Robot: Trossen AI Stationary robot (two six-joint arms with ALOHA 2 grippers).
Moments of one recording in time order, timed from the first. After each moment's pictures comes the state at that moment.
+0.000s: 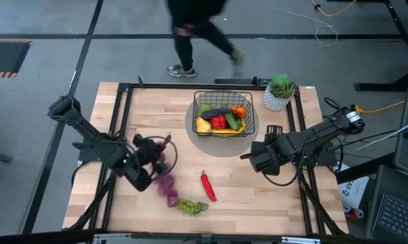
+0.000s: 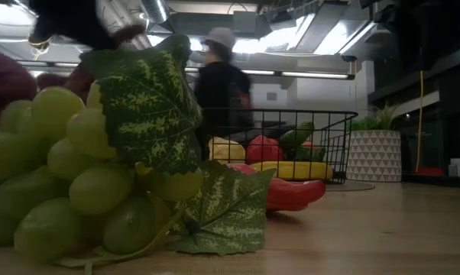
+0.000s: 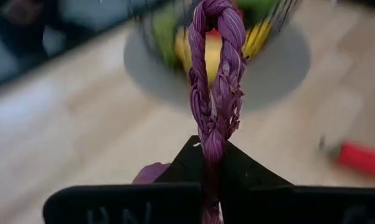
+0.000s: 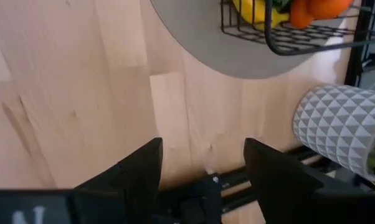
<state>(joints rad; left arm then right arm) -0.67 1.26 0.88 -0.81 -1.02 -1.23 0.41 1.49 1.35 -1.56 0.31 0.55</state>
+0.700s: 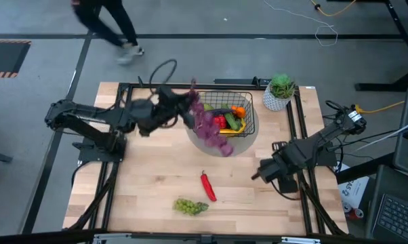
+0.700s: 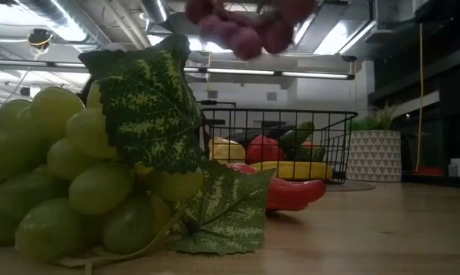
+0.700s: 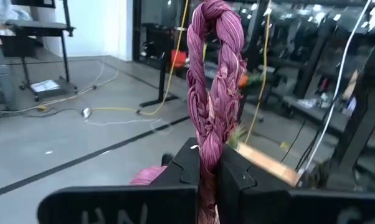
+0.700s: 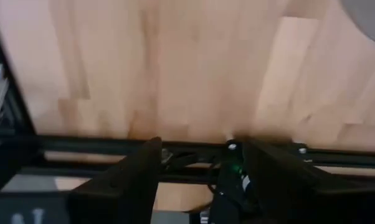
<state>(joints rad) -0.12 1.27 1.20 0.15 -0.89 -0.13 0.53 1.48 1.35 -1.57 -0.09 0.47</state>
